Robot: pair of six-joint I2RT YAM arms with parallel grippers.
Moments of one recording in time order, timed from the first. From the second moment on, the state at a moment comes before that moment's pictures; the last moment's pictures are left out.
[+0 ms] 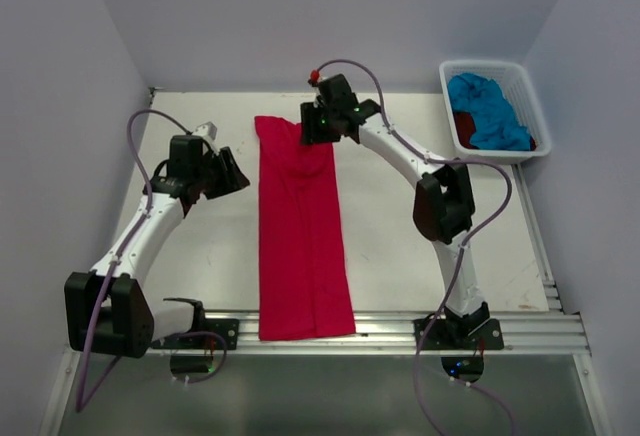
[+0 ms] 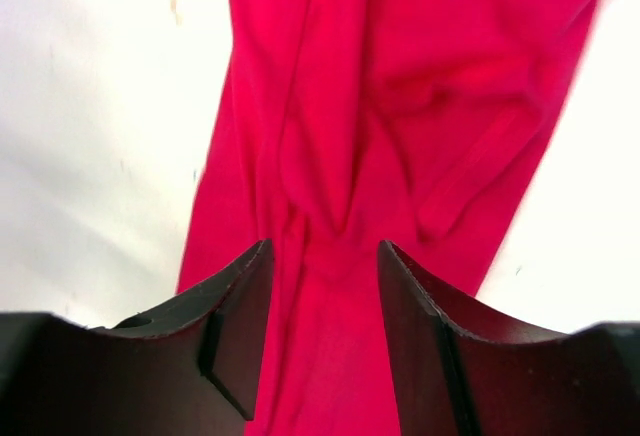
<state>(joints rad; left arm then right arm) -0.10 1.24 0.89 -0.43 0.22 -0.43 0.59 2.18 1.97 -0.58 -0.14 0.37</state>
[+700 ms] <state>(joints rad) -0.14 1.46 1.14 -0.37 0.31 -0.39 0.50 2.45 2.16 -0.63 -0.11 0.43</state>
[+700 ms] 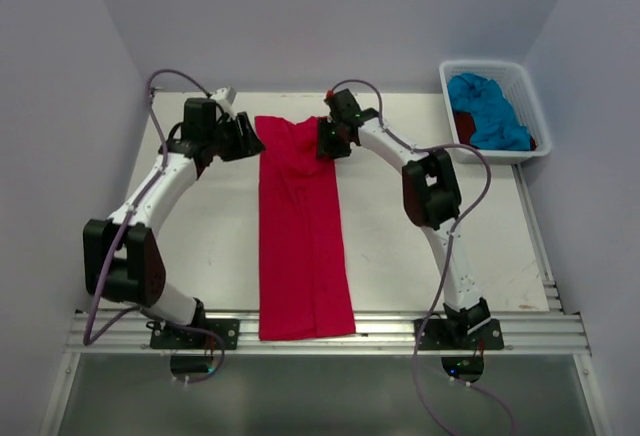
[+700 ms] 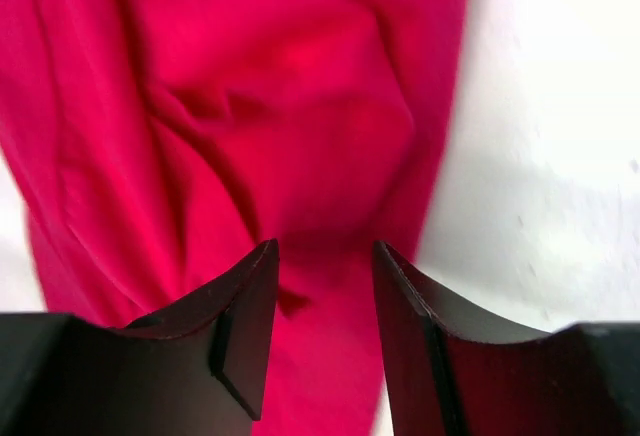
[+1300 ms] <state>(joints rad) -0.32 2.23 1.82 -0.51 0.15 0.03 0.50 1.46 1.38 -0.54 0.01 0.33</state>
